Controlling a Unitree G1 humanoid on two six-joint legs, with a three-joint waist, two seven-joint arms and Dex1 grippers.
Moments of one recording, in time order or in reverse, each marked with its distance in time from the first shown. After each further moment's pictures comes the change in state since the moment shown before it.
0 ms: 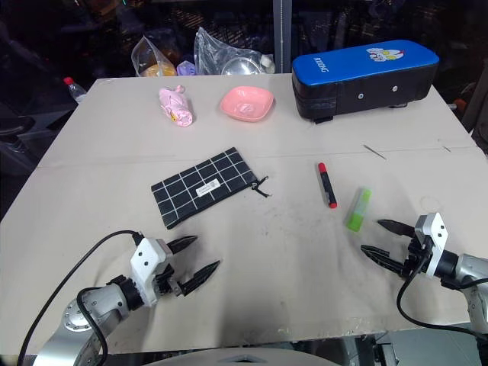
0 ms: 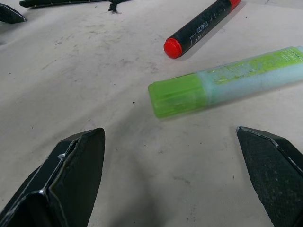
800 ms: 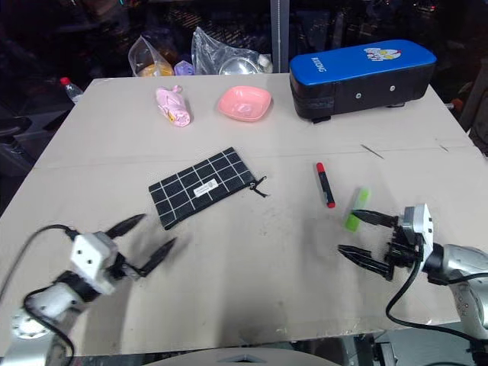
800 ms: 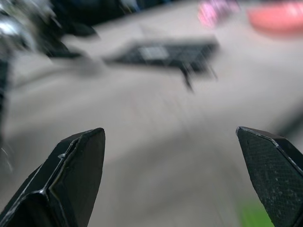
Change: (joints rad) left arm -0.047 0.097 0.326 0.342 0.117 -0.493 -0.014; right arm -0.005 0.051 0.055 -0.446 0.195 0.179 -0.027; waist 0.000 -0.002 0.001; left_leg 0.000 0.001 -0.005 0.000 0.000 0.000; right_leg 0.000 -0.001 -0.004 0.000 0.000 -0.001
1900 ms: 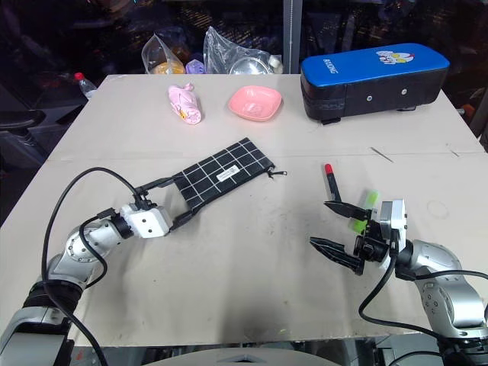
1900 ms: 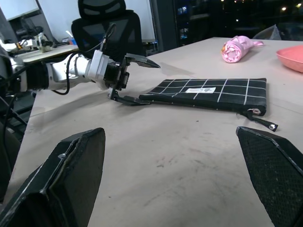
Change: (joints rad) left arm -0.626 0.083 -0.407 0.630 0.442 -0.581 0.241; right arm -0.014 0.108 0.071 0.013 -0.031 -0.056 -0.057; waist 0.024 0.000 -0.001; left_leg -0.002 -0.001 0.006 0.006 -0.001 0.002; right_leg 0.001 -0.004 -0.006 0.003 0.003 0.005
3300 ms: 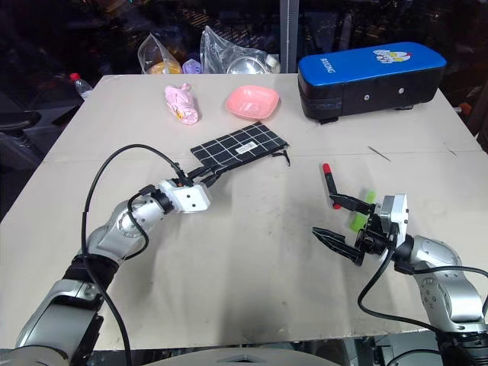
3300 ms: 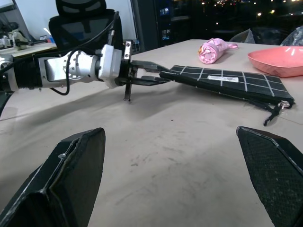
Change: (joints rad) left arm -0.164 -0.077 -0.150 -0.050 0.184 0.181 0.226; right arm -0.025 0.002 0.000 0.038 -0.023 -0.038 -0.047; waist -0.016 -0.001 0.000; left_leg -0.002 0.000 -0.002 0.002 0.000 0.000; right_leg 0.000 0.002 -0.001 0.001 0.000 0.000
